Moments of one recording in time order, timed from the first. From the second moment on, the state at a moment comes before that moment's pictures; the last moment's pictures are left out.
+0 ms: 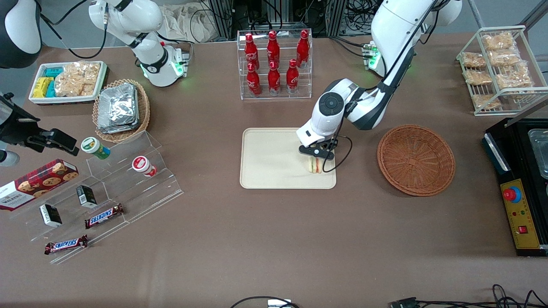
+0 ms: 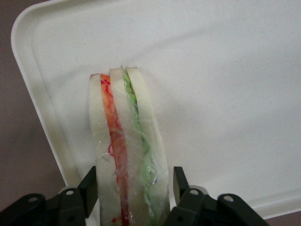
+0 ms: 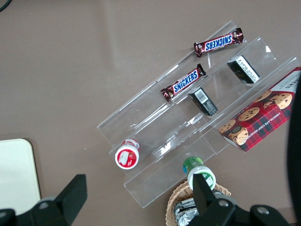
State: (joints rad) arm -0.43 0.40 -0.27 -2.16 0.09 2.53 -0.49
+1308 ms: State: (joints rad) arm -0.43 0.23 0.01 -1.88 0.13 2.17 -0.66
